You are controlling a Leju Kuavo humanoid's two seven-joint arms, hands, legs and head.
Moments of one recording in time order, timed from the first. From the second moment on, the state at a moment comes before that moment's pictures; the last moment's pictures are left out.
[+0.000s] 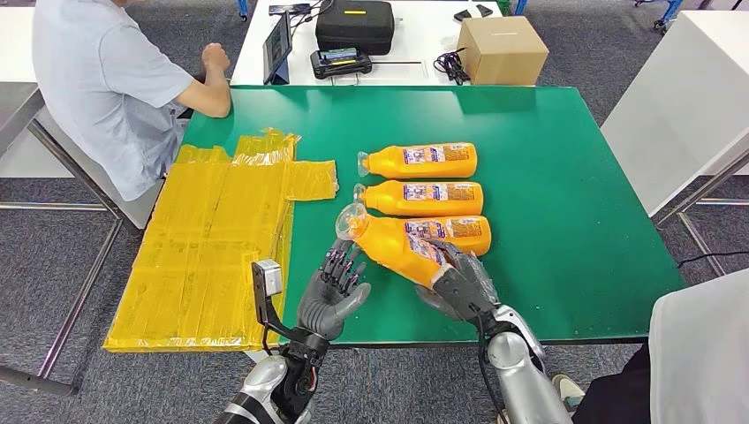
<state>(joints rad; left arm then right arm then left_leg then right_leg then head) -0.21 -0.33 -0.43 -0.99 0.48 0.01 -0.32 -0.19 0.07 0.08 -1.14 0.58 0.12 -0.48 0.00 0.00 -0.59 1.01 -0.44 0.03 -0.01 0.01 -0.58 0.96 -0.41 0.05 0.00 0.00</state>
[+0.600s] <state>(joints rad) -0.31 -0.36 -0.46 -0.83 0.33 0.18 -0.46 -0.24 0.09 0.20 -1.09 0.57 0.13 -0.48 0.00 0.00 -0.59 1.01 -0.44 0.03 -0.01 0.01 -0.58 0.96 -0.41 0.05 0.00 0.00</state>
